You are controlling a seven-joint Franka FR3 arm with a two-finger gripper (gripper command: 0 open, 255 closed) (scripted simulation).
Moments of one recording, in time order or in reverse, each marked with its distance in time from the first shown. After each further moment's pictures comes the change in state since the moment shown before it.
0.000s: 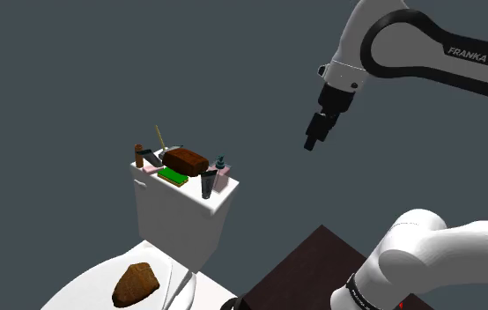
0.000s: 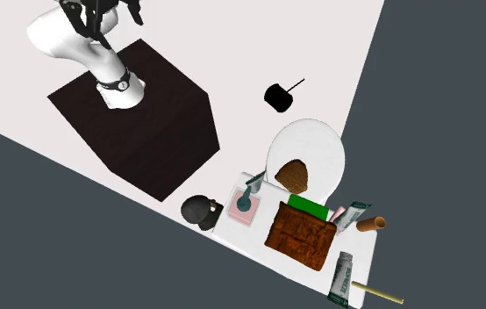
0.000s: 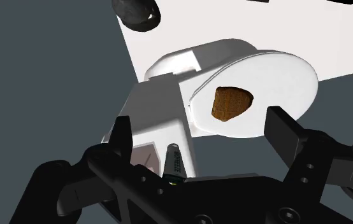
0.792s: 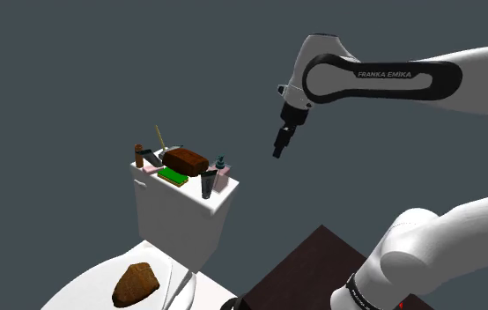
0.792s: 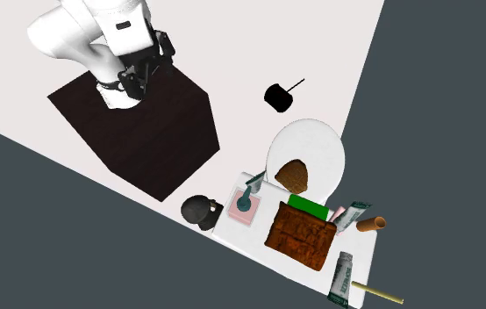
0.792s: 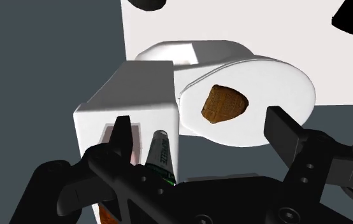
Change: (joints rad) arm 0.042 0.297 -0.051 -0.013 -0.044 0.315 -0.228
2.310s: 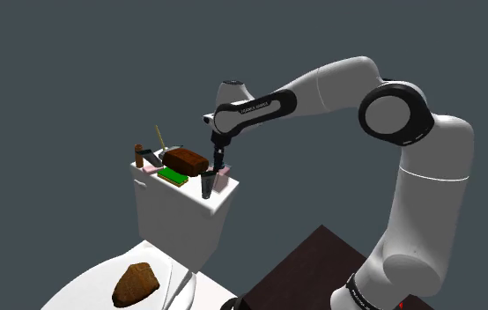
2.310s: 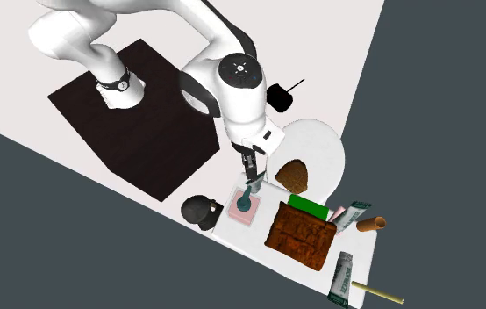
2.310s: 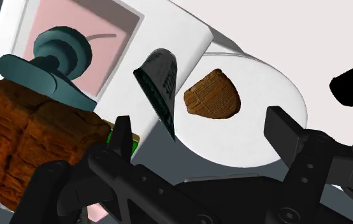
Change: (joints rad) arm 0.070 0.840 0.019 0.488 -0.035 0.371 -0.435
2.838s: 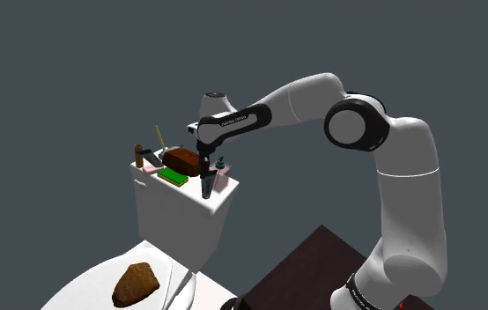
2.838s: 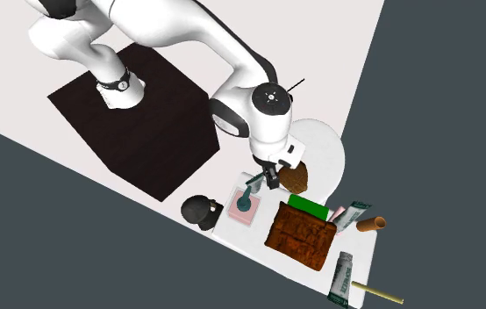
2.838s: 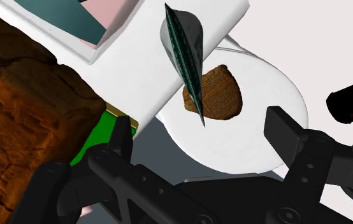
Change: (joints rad) arm 0.016 0.224 0.021 0.201 -0.027 0.026 -0.081
